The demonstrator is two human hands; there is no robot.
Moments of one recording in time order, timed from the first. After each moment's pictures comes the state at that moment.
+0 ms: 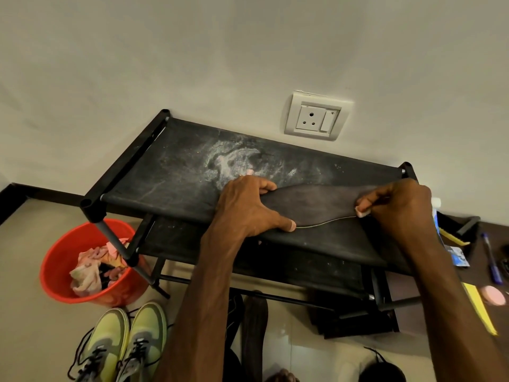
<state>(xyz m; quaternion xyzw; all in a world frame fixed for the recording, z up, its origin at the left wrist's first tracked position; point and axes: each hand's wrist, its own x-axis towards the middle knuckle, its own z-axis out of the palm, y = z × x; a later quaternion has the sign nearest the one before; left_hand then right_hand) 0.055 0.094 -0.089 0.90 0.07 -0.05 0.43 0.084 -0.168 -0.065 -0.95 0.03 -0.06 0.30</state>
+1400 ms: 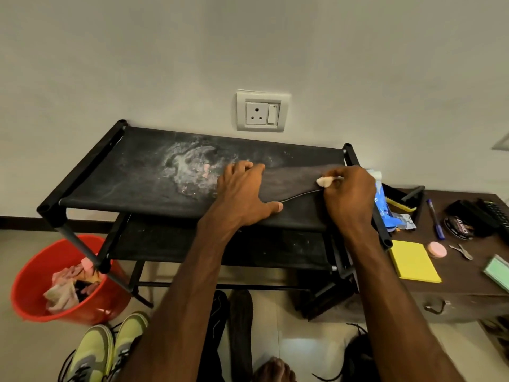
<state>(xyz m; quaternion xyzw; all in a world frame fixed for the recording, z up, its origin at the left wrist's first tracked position) 0.050 0.028 -0.078 0.97 -0.07 -0.02 0.22 0.064 -0.179 -0.088 -0.92 0.12 -0.21 0.31</state>
